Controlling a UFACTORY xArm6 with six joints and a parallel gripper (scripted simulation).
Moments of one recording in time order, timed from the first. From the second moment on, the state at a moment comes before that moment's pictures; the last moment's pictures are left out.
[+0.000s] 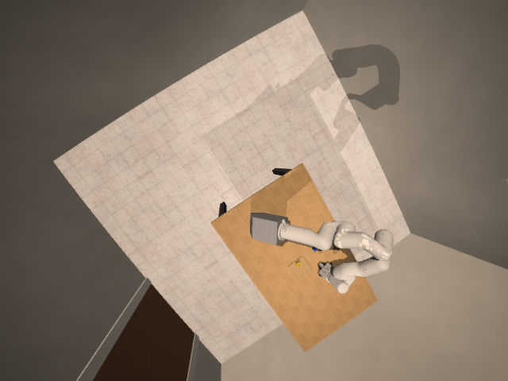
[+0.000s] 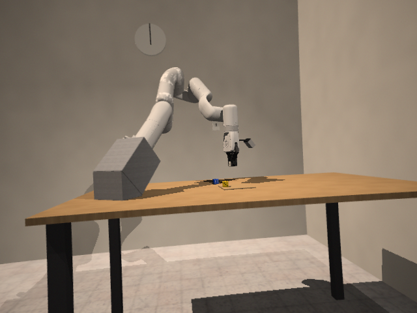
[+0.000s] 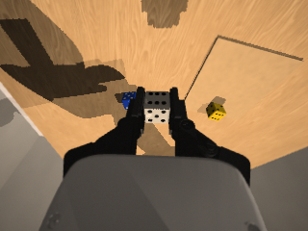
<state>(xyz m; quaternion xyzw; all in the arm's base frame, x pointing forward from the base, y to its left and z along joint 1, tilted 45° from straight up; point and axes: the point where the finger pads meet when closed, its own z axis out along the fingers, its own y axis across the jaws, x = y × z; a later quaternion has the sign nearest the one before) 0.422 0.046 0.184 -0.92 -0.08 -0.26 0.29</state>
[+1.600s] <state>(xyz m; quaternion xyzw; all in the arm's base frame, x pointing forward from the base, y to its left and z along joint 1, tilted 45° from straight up) 0.414 0.044 0.181 -0.70 0.06 -0.65 0.29</state>
